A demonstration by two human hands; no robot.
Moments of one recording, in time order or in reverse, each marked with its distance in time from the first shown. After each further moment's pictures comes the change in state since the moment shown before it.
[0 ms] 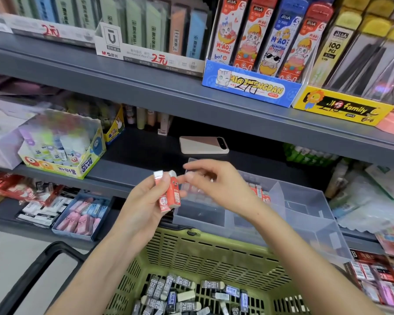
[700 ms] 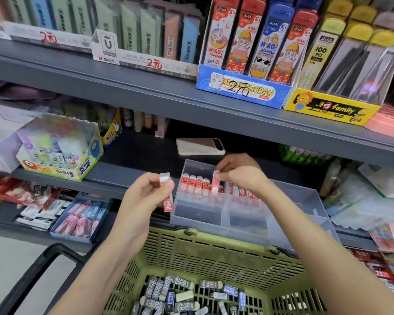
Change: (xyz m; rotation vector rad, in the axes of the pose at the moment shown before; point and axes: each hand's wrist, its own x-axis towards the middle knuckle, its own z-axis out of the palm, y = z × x) left_hand -0.005 -0.004 -0.004 0.194 0.053 0.181; right_hand 0.031 0.050 -0.040 -0.240 0.035 0.315
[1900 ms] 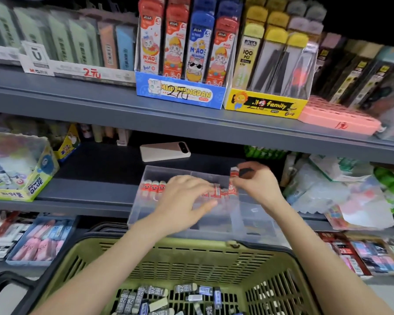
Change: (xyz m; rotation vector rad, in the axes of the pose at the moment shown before) left_hand 0.034 -0.027 0.109 1.253 -0.540 0.622; right_hand -0.053 0.086 -0.051 0.204 0.390 0.157
